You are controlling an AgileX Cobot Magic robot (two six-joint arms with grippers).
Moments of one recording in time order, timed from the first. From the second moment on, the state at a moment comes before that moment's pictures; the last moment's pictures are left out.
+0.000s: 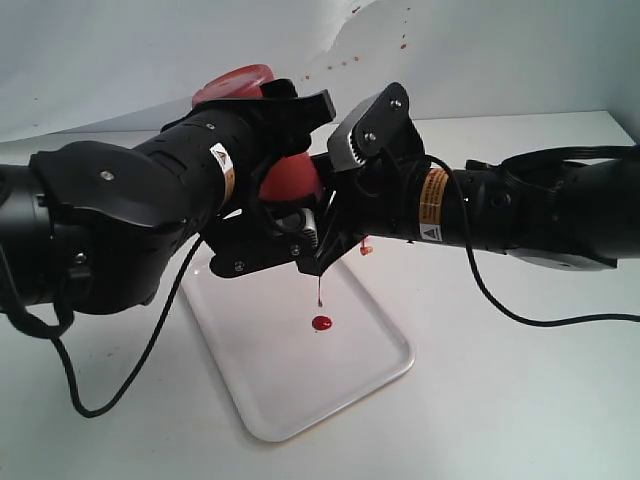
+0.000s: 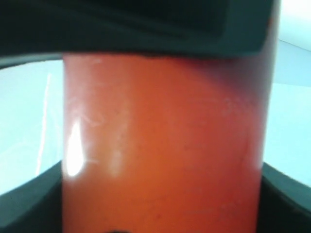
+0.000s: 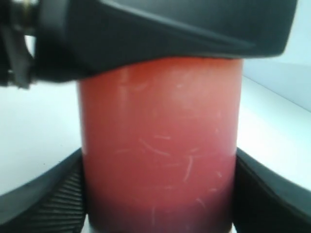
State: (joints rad) left arm -0.86 1.63 -0.99 1.73 0.63 0.66; right arm 0.49 1.79 -0.91 -0.94 -0.72 0.62
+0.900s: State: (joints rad) left arm -0.79 1.64 -0.98 1.65 0.75 0.46; right arm 0.49 1.48 -0.91 -1.27 -0.38 0.94
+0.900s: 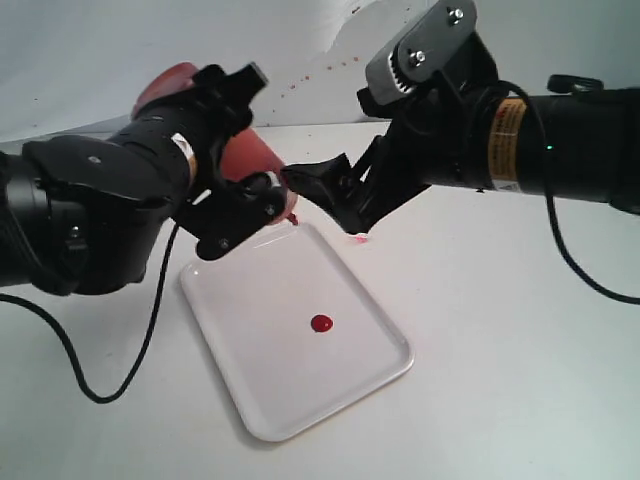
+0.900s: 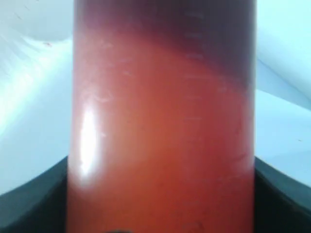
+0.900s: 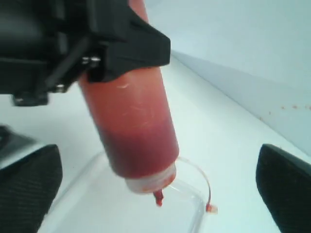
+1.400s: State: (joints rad) left arm -0.58 1.39 -0.96 1.28 0.54 0.14; right arm 0.49 1.25 -0.81 -1.24 -0.27 0.97
